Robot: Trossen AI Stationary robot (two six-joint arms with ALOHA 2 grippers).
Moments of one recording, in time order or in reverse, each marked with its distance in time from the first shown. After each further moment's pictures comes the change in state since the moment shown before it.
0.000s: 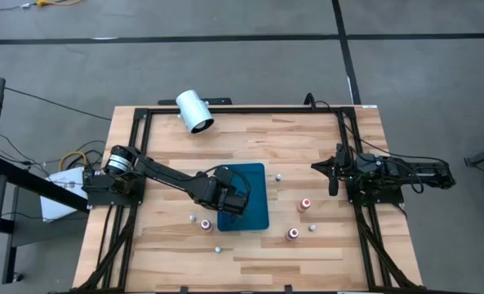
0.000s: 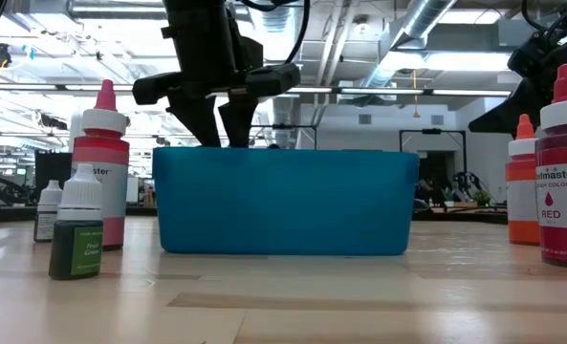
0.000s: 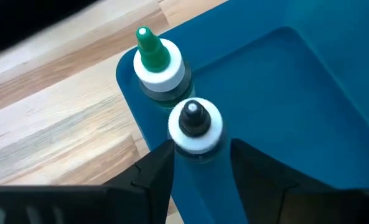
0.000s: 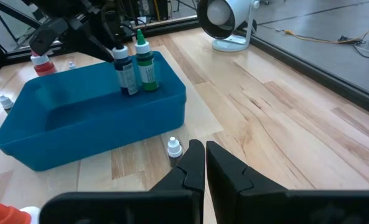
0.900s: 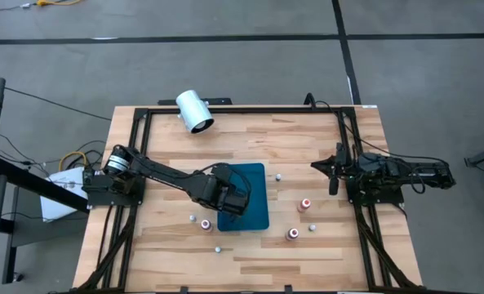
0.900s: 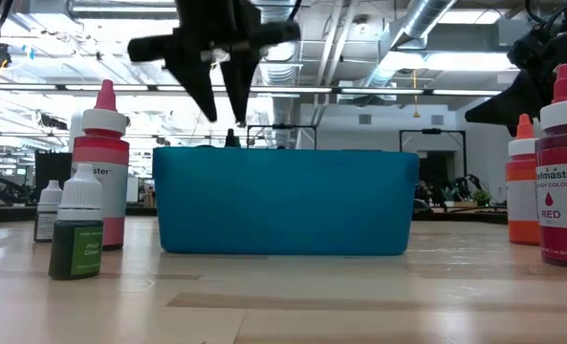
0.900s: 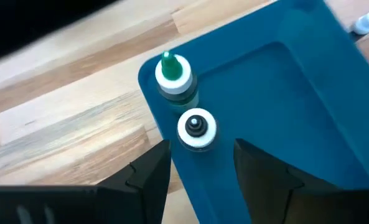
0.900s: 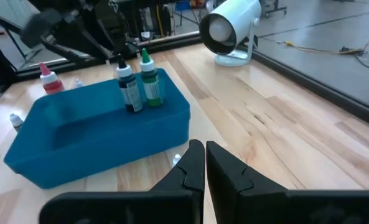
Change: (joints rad) left arm -0.021 -0.003 0.186 -0.247 0.024 -0.090; right arm 0.000 0.000 0.000 0.062 -0.001 0.000
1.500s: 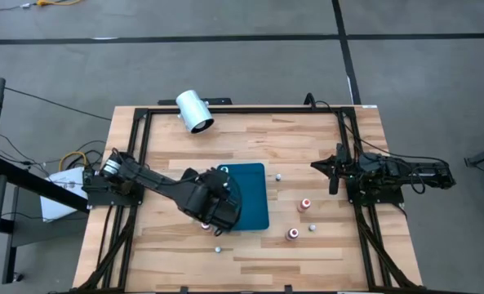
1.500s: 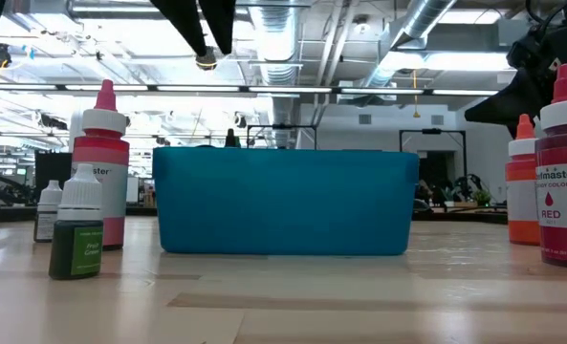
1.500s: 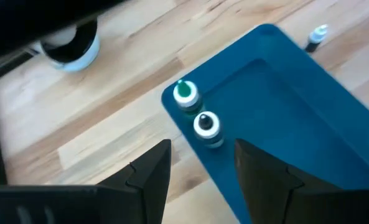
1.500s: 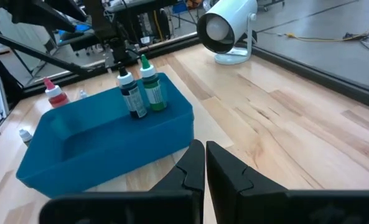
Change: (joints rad) left arm -0.118 -0.007 0.201 -0.290 -0.132 0.027; right arm 0.000 0.000 0.000 0.006 0.001 0.088
